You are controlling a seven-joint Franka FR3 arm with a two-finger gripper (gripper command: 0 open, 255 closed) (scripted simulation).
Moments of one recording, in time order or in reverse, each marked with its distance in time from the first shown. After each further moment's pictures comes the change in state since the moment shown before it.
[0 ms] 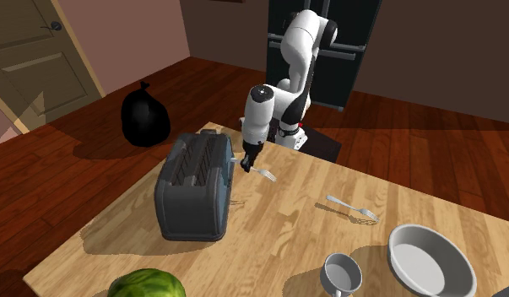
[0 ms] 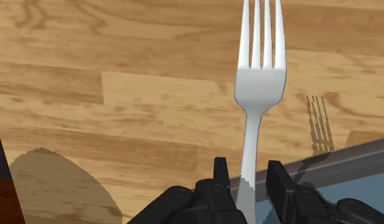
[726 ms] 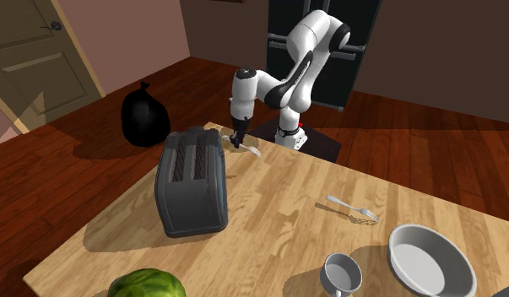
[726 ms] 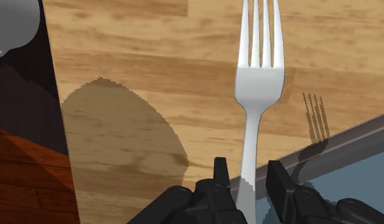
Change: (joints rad) arm 0.019 -0.310 -0.275 -0.294 0.136 0.027 -0.369
